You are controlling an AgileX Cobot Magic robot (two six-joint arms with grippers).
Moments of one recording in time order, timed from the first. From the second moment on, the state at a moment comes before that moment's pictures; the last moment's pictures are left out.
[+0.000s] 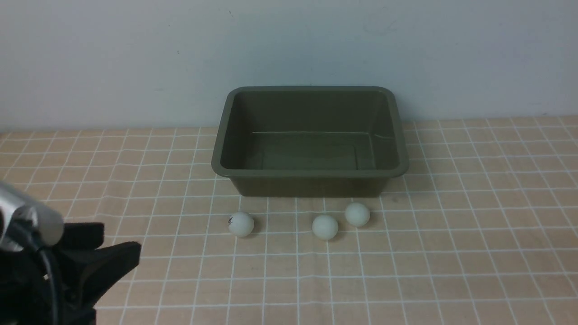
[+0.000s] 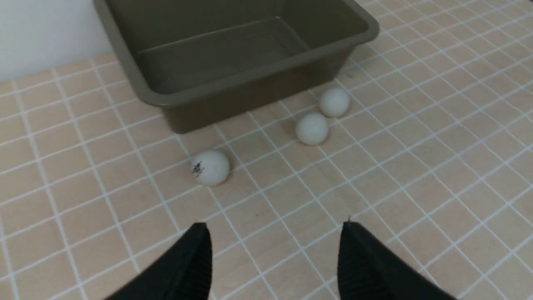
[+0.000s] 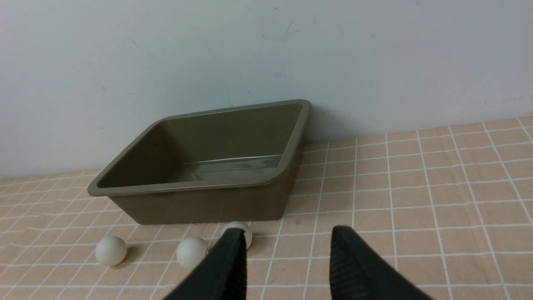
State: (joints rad) right arm 0.02 -0.01 -0.31 0.40 0.68 -0.07; left arm 0.03 0.70 -0.58 -0.88 0.77 0.91
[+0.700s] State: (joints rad) right arm 0.02 -0.01 -0.31 0.41 0.68 -0.07; left arm 0.03 1.36 -0.78 -1.03 0.76 1.12
